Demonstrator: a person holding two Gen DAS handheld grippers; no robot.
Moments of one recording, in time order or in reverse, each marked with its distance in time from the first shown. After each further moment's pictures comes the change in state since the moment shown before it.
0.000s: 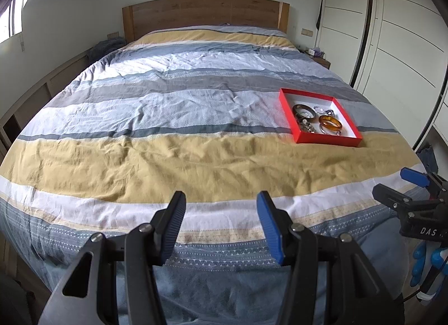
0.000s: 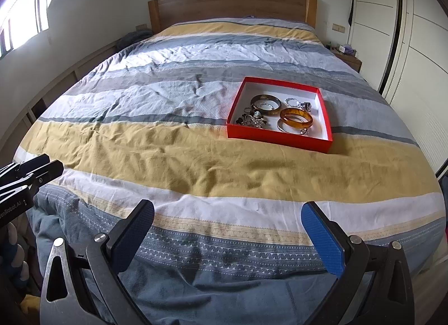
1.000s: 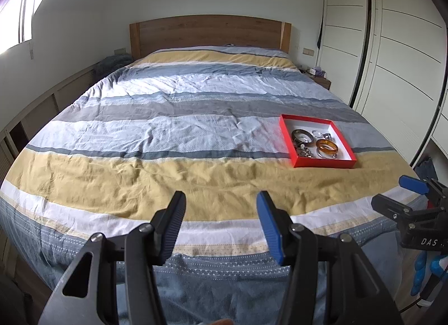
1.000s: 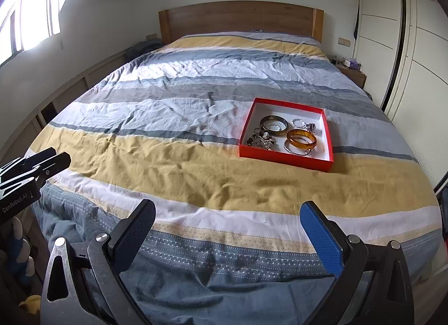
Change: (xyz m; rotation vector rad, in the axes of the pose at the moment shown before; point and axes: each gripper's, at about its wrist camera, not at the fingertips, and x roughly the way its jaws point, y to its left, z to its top) left arm -0.039 0.005 0.014 -0.016 -0.104 0.010; right arm -0.035 0.013 0.013 -0.027 -0.062 0.031
